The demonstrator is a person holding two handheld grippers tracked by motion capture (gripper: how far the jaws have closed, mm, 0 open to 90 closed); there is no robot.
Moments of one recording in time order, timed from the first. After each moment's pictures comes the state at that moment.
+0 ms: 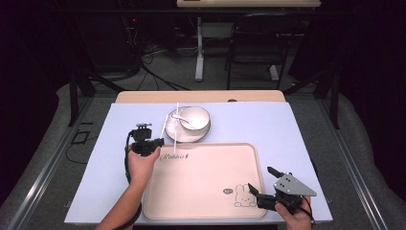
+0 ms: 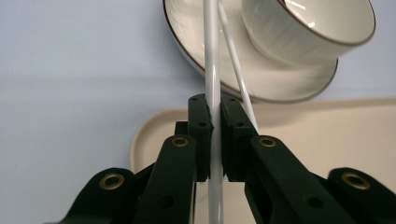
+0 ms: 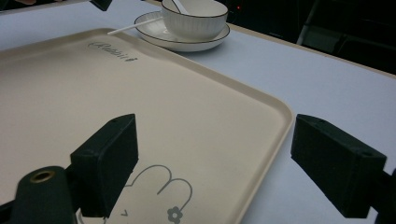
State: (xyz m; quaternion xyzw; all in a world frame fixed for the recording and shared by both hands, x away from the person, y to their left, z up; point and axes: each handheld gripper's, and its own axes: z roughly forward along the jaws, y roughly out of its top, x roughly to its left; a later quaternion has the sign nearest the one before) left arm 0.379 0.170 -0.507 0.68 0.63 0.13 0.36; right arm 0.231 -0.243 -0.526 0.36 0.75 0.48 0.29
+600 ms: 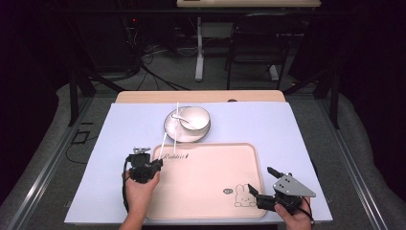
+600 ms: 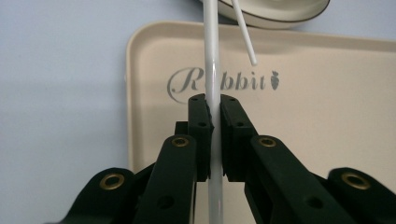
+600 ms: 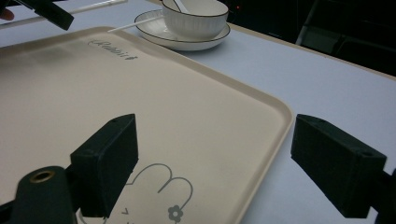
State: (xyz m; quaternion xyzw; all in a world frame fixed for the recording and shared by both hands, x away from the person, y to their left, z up) left arm 0.314 0.166 -0.528 0.68 0.63 0.13 0.35; right arm 0.230 -0.242 -0.526 0.36 0.75 0.48 0.30
